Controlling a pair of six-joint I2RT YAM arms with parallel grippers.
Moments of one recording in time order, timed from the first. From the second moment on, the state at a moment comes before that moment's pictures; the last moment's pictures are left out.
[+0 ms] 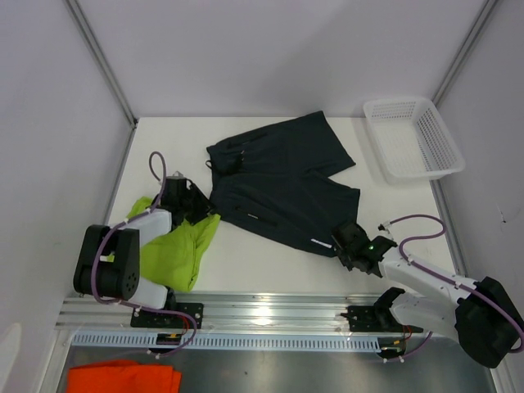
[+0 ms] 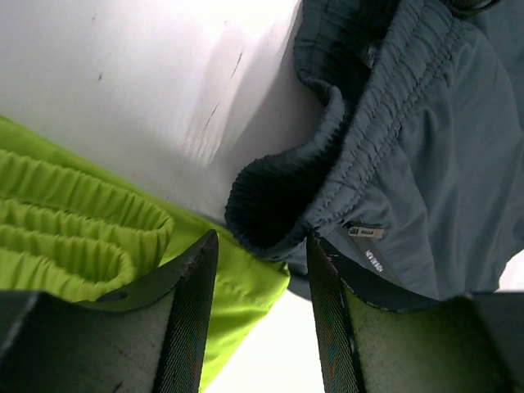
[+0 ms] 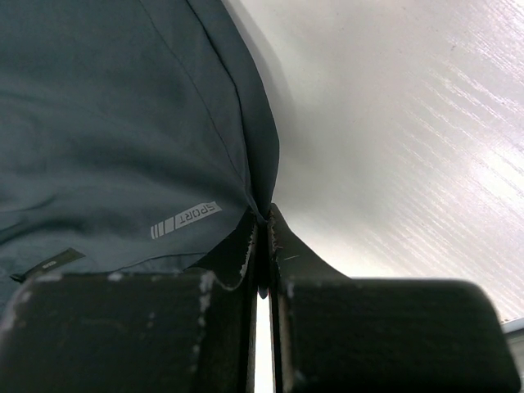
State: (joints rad) left arm -0.12 1.45 0.62 -0.01 0.15 -0.79; right arm 0.70 1.04 0.47 -0.60 0.42 1.68
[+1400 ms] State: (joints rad) left arm -0.17 1.37 0.82 -0.23 0.10 -0.82; right arm 0.66 0.99 0.72 -0.79 0.40 1.37
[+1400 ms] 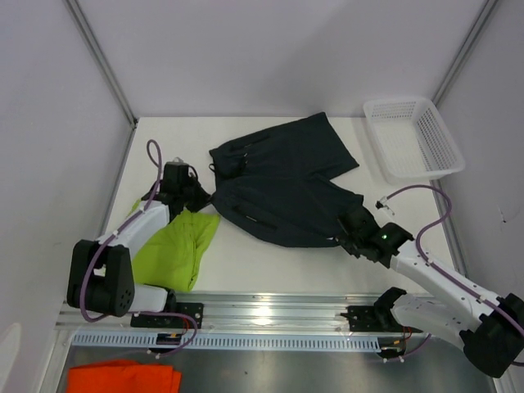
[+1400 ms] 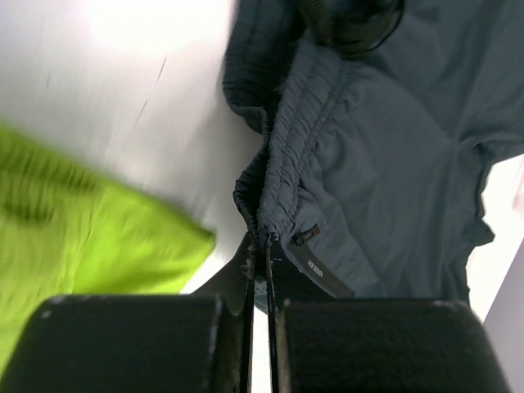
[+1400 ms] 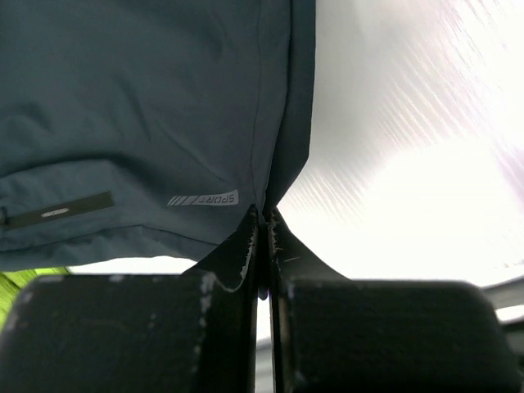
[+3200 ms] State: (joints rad) left arm -0.03 1.86 1.58 -0.55 0.16 -1.08; right arm 0.09 2.07 1.81 -0.25 -0.31 0.71
